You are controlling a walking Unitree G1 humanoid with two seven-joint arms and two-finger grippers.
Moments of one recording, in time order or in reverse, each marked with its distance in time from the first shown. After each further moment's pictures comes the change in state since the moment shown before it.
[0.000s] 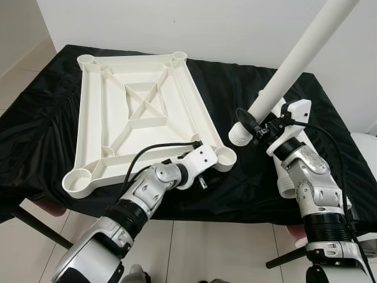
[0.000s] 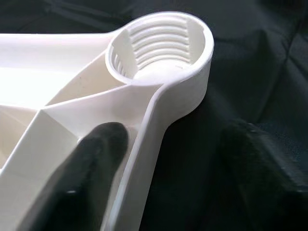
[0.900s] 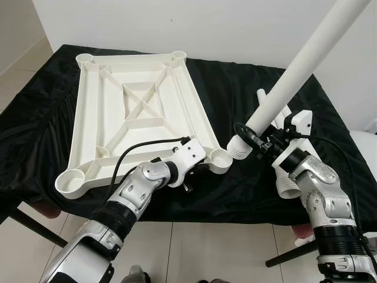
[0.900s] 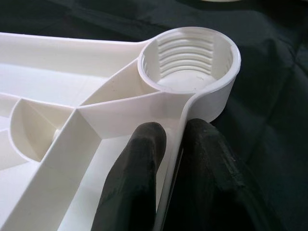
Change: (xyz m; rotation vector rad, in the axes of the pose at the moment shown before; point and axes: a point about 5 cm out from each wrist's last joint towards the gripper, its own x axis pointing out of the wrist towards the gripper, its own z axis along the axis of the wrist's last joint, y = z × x) left arm -0.022 0.013 -0.010 -0.023 -0.033 -0.021; right arm -0.022 0.008 -0.006 0.035 0.053 0.170
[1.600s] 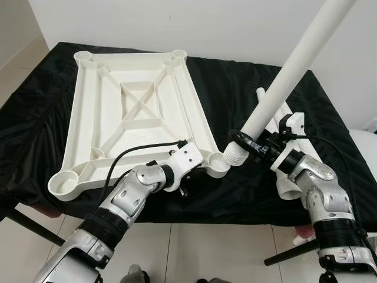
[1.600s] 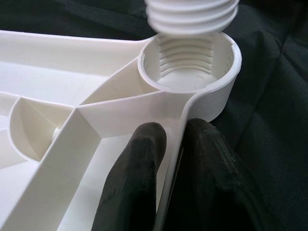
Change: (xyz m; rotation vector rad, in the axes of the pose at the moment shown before) left arm -0.010 -0.011 0.007 0.020 -0.002 -0.017; right arm 0.014 -0.002 -0.010 0.064 0.044 0.135
